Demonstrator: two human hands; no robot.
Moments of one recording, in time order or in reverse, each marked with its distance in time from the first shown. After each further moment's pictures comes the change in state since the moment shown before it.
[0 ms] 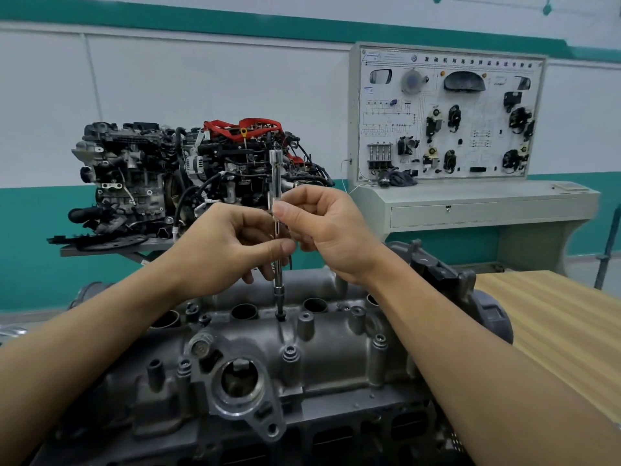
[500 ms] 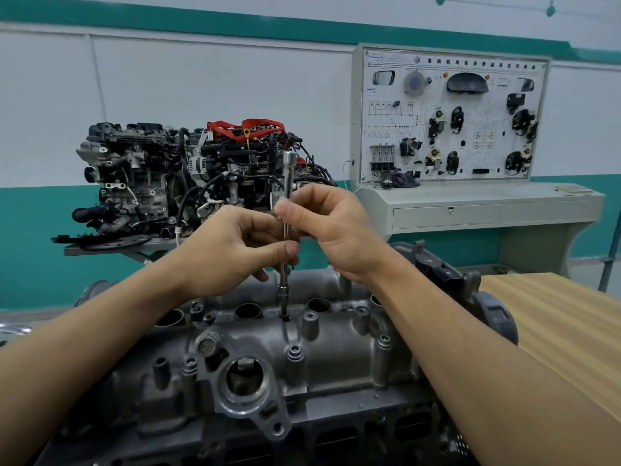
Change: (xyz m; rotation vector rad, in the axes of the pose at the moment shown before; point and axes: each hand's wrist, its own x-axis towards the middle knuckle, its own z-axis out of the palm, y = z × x) left_hand 0.000 -0.001 0.000 -0.006 -0.035 -0.041; right_hand 0.003 0.004 0.000 -0.014 0.042 -0.021
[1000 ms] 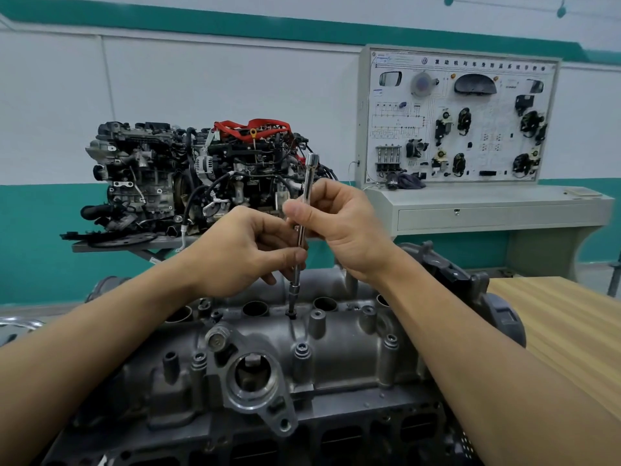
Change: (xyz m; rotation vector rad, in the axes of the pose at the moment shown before) left_hand 0.001 -0.001 0.003 0.037 -0.014 -0.014; right_hand -0.001 -0.001 -0.001 0.056 0.007 -0.020
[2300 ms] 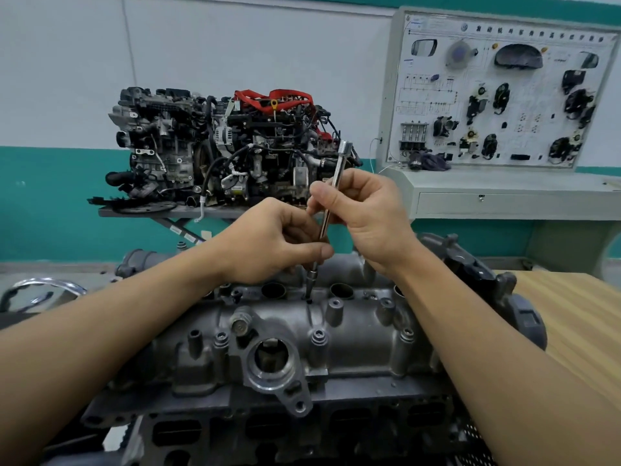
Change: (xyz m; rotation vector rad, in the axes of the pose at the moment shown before) left_hand -0.001 0.001 0.004 0.068 -0.036 -0.014; right_hand -0.001 0.000 0.003 -0.072 0.089 0.021
